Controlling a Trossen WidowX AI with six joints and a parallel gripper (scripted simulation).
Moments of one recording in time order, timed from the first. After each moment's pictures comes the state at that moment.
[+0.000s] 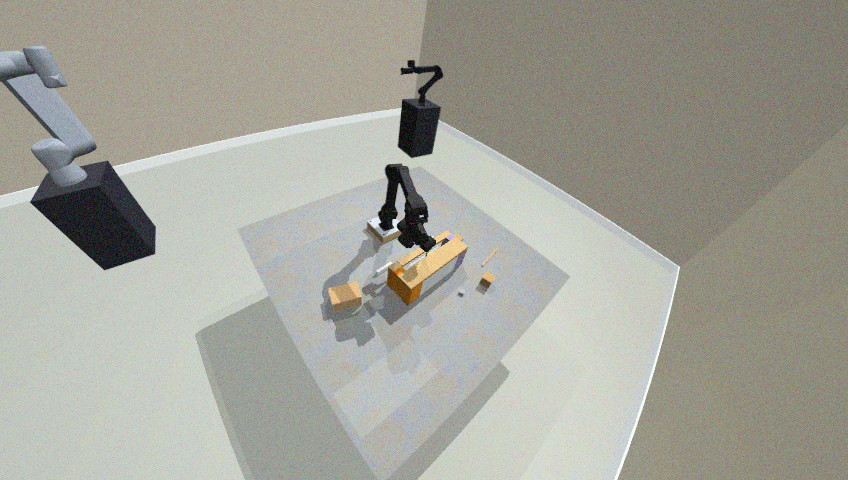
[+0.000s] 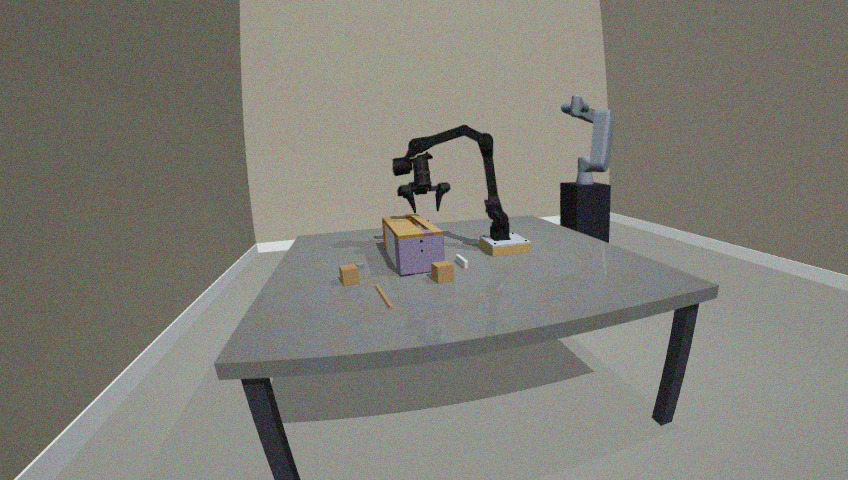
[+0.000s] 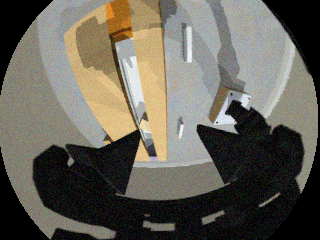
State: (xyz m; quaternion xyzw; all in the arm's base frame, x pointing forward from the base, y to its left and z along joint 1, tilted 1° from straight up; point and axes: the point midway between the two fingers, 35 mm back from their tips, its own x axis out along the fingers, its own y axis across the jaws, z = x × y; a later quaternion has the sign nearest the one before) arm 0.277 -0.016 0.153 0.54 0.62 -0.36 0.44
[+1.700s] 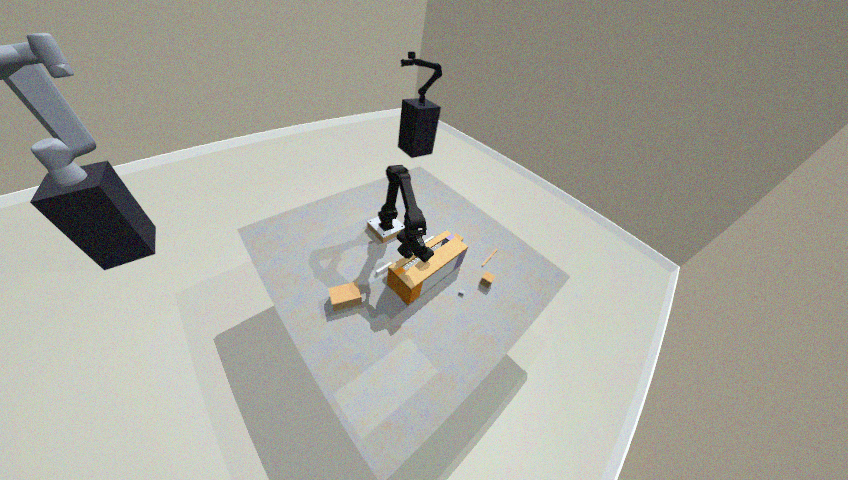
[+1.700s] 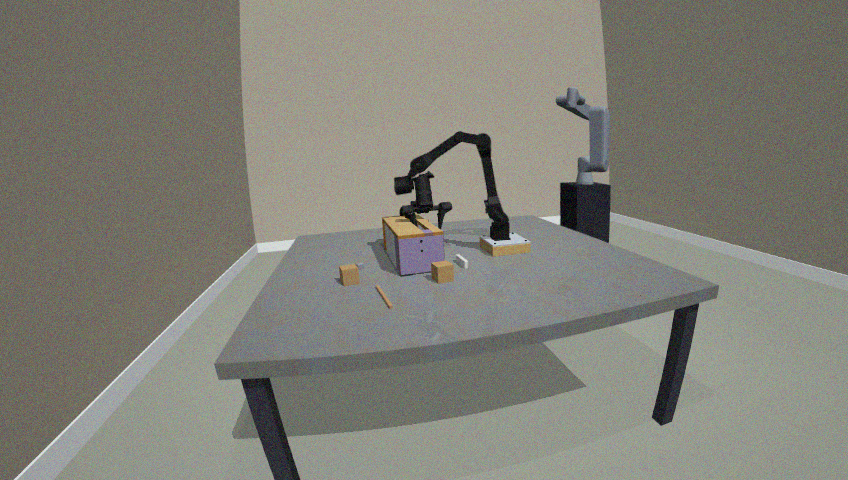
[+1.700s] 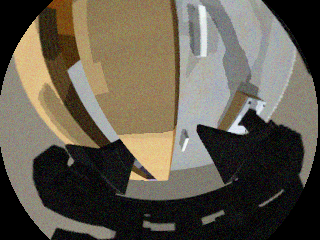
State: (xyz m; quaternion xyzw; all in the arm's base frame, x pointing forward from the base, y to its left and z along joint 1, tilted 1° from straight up) arm 0.276 -0.008 0.081 0.54 0.62 -0.36 0.44
